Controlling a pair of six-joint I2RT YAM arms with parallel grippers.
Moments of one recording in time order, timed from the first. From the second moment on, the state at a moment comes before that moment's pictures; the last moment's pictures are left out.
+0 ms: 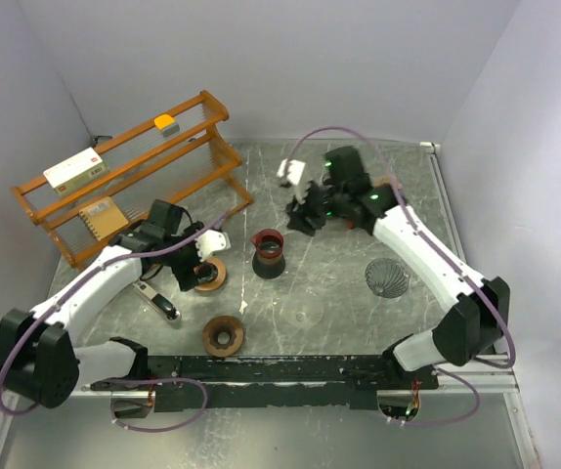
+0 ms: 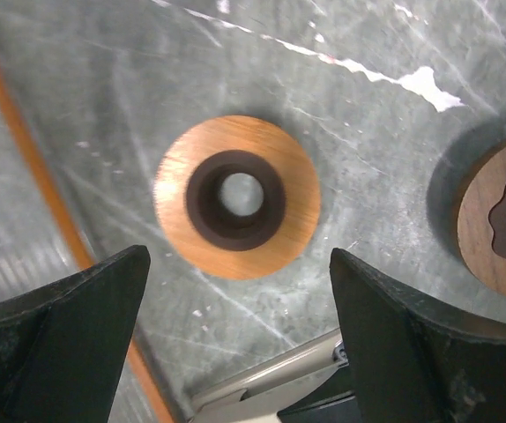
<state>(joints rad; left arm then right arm) -0.35 1.17 0.82 -0.64 0.41 0.81 0.61 1.47 1.35 -0.63 -0.47 -0.57</state>
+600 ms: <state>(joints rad) -0.50 1.45 0.80 -0.63 0.27 0.86 0.10 1.34 1.12 -0.55 -0.80 -0.51</state>
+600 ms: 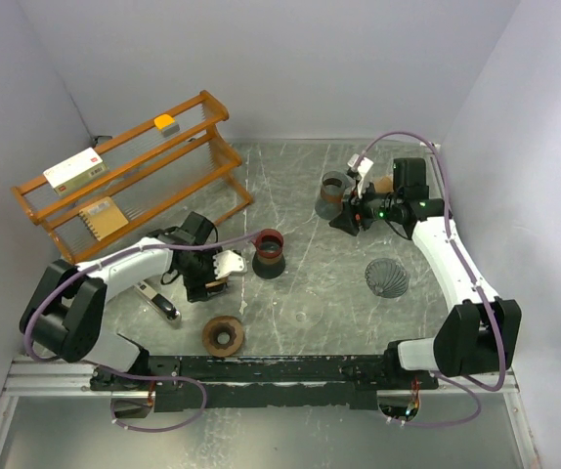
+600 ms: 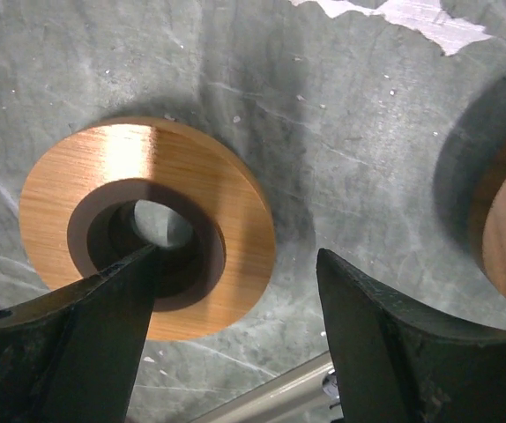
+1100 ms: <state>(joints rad) -0.57 1.47 0.78 -0.59 0.16 0.87 0.08 1.34 1.12 -0.54 -0.85 -0.51</state>
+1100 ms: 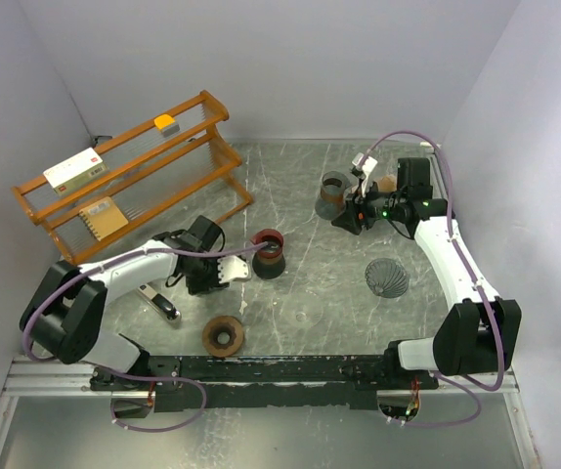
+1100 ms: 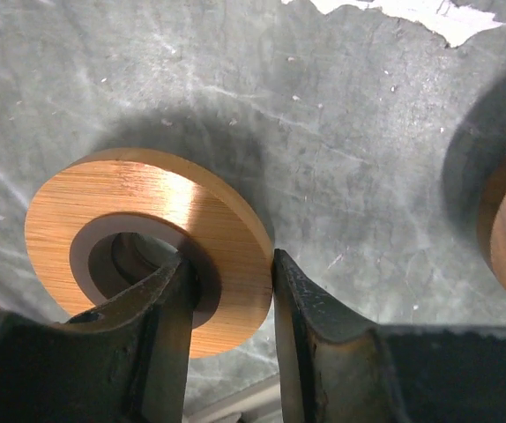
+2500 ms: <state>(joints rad) -0.85 1.70 1.50 -0.91 0.25 0.95 -0.03 1.34 1.07 -0.50 -0.81 -0.49</state>
